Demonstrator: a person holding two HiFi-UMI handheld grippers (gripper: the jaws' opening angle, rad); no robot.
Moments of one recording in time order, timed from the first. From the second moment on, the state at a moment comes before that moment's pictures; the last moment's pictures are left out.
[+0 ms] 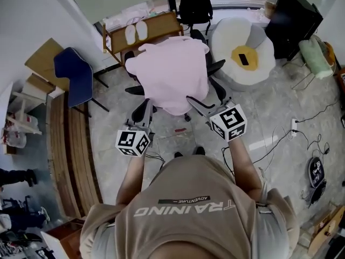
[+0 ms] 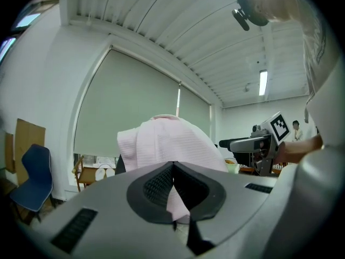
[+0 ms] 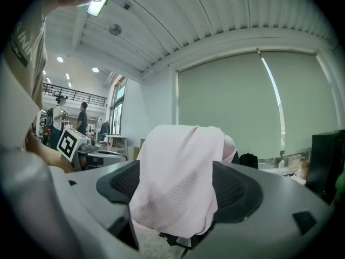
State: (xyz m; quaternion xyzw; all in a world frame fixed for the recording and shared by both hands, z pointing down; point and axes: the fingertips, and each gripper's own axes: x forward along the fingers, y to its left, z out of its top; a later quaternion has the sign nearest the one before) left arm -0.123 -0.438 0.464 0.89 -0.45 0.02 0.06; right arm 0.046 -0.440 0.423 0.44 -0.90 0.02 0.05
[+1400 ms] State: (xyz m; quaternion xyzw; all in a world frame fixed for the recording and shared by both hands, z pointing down) left arm -0.151 -0.443 0.460 0.88 -0.48 0.01 0.06; right arm 0.015 -0.495 0.464 0.45 -0.88 0.03 0.14
